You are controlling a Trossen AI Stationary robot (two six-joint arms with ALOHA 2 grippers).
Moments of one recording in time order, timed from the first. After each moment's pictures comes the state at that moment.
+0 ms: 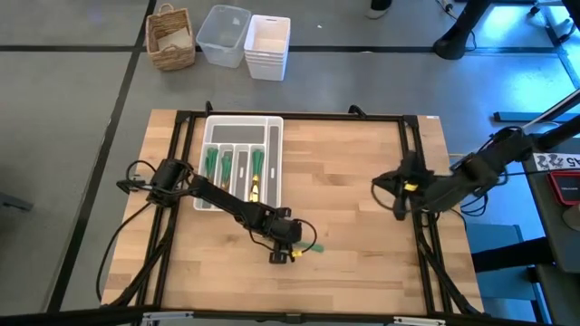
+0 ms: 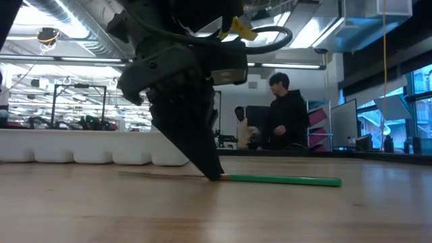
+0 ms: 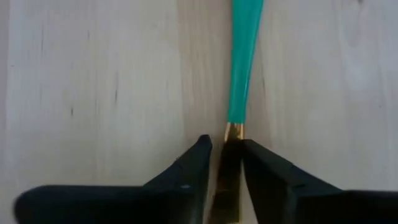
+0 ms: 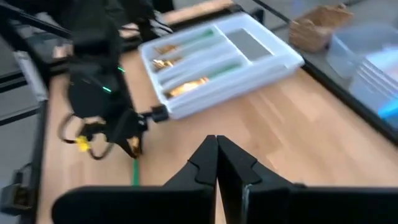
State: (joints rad) left arm -0.30 2.04 1.25 -0.33 -0.06 -0.23; right arm 0.59 0.94 1.22 -1.00 0.70 0.70
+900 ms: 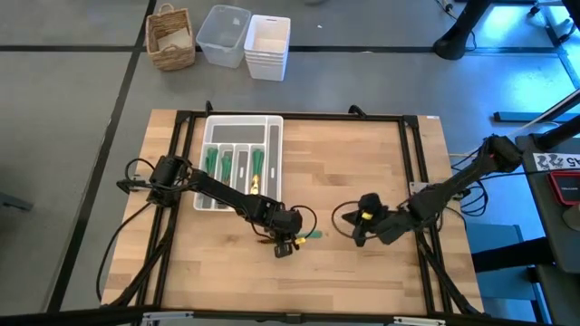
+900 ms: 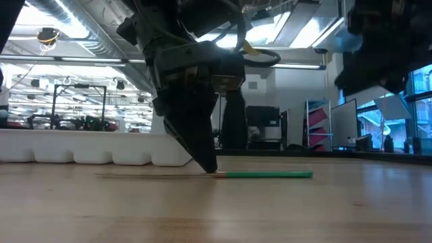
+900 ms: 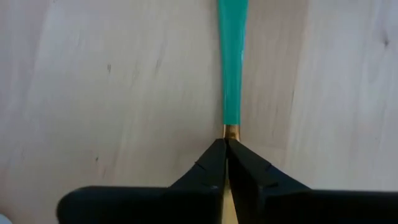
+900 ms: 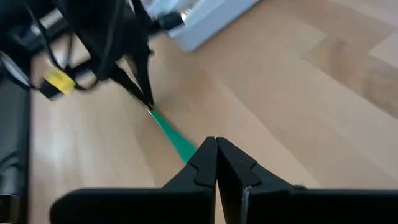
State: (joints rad) left arm -0.25 2.02 1.26 -0.36 0.02 -0.48; right arm 0.59 1.16 0.60 -0.22 0.61 1.04
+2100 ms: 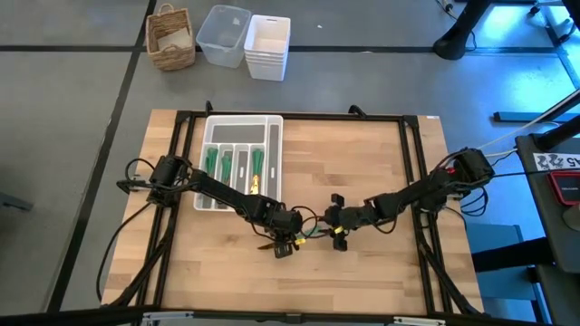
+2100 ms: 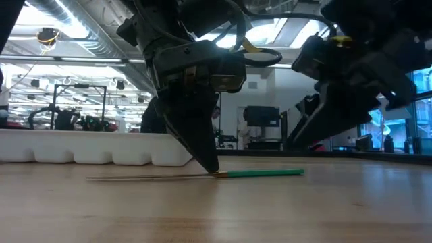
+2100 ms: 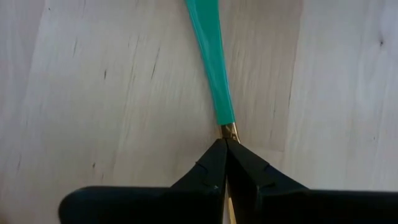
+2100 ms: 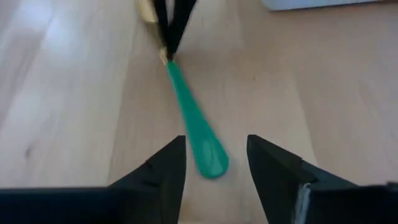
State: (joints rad) left arm -0.25 2.02 1.26 -0.33 0.03 -0.46; right arm 0.33 1.60 0.60 0.28 0.17 0.28
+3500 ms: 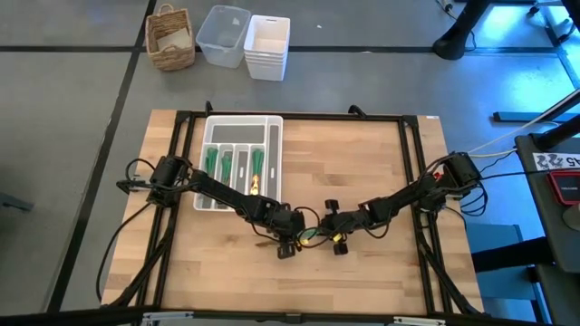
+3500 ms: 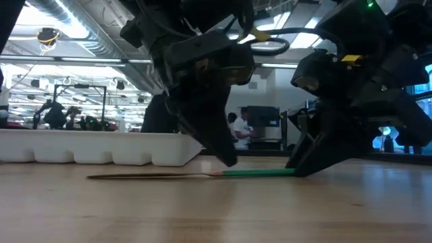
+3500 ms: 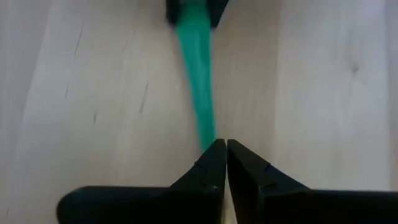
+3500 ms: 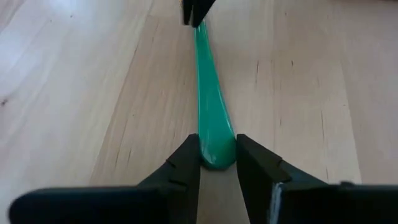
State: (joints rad) left arm -0.26 2.02 1.26 -0.25 0.02 -0.42; right arm 0.33 1.77 0.60 0.34 0.11 0.10
